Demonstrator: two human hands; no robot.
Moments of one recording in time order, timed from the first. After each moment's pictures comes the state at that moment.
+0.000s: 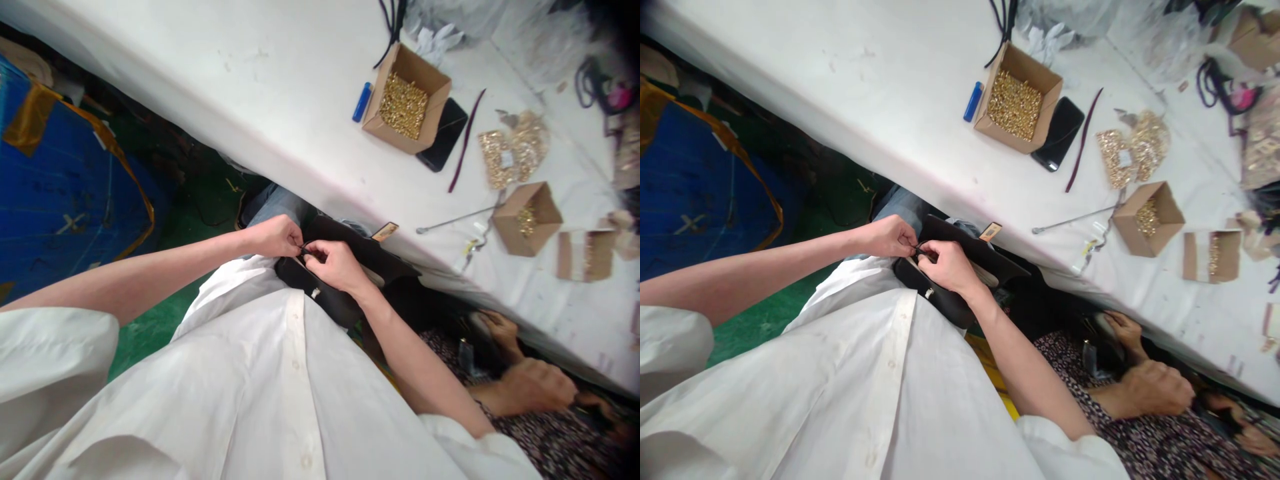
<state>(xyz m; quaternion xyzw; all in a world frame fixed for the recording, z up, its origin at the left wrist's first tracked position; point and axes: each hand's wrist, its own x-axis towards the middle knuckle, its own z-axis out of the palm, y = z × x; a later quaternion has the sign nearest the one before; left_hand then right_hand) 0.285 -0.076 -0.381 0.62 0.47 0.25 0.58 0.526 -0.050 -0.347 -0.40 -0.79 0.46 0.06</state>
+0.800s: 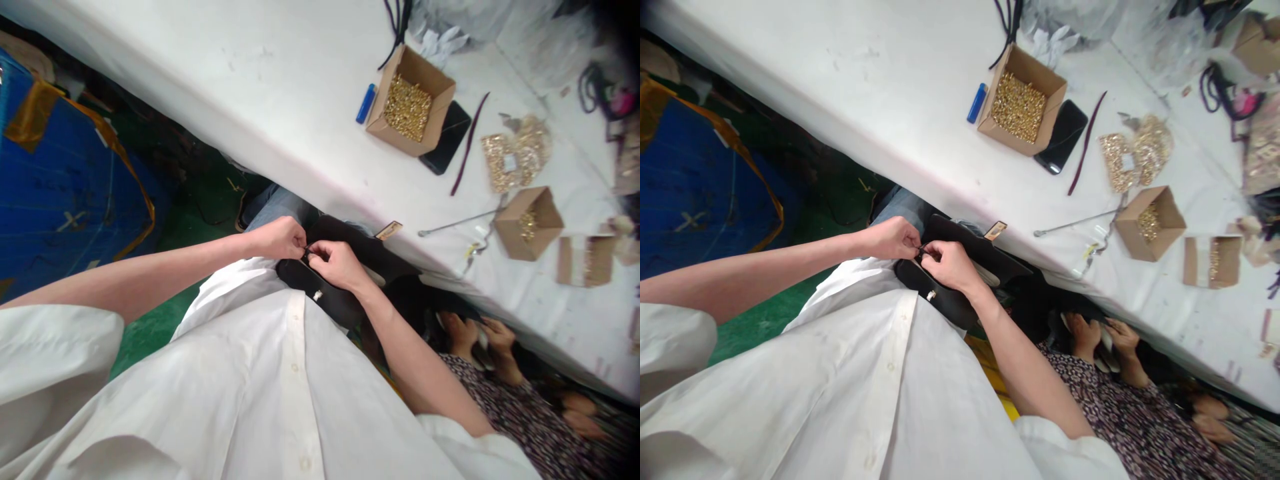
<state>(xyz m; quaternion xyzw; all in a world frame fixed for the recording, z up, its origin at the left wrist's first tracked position) 0.294 -0.078 -0.379 0.62 0.49 0.26 0.56 0.528 -0.042 -0.349 -0.43 -0.76 0.49 0.03</state>
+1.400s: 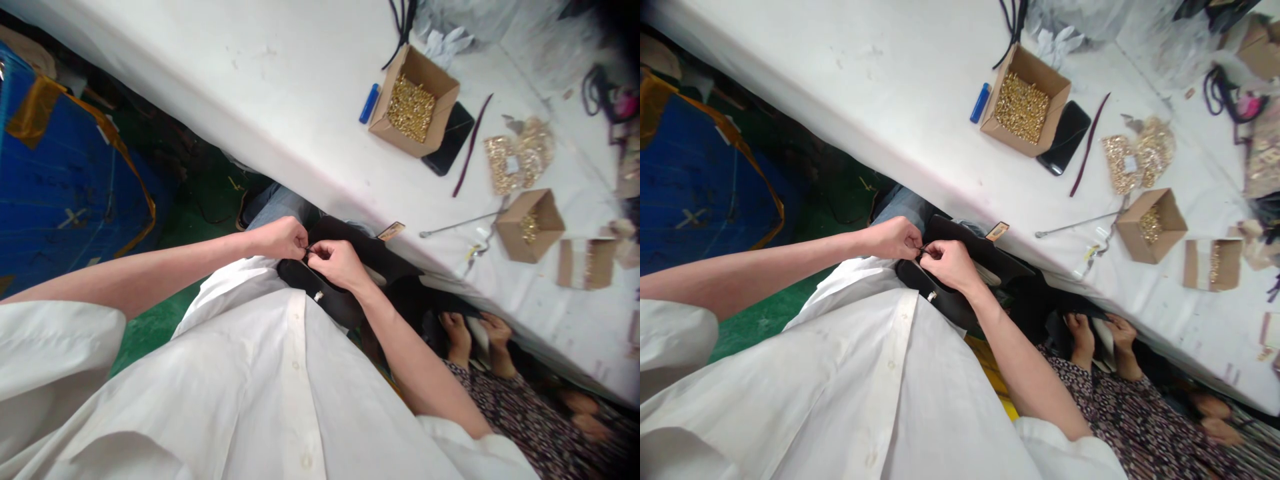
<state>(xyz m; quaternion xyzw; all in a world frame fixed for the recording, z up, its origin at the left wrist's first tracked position) 0.294 -0.078 -0.380 0.61 0.48 0.25 0.58 0.524 -0.044 -0.347 -0.46 -0.75 0.48 0.03</state>
